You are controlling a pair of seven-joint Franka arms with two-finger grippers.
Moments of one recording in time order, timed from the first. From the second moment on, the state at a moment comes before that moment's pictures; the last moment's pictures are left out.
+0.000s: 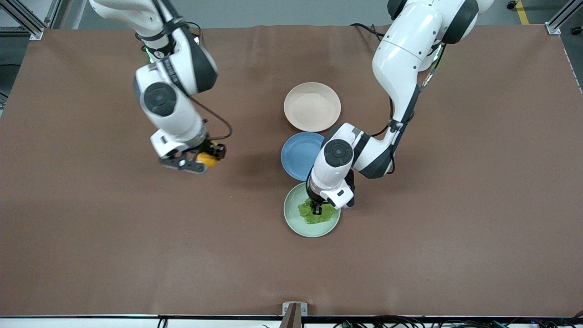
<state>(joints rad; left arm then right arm) -0.62 0.84 0.00 -1.33 -0.05 2.41 -2.08 0.42 0.21 -0.05 -1.97 0.02 2.13 0.51</state>
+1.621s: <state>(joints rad) -0.12 0.26 -0.07 -2.10 -0.09 2.36 -1.51 0.09 0.33 -0.03 -2.34 0.02 2.67 -0.09</state>
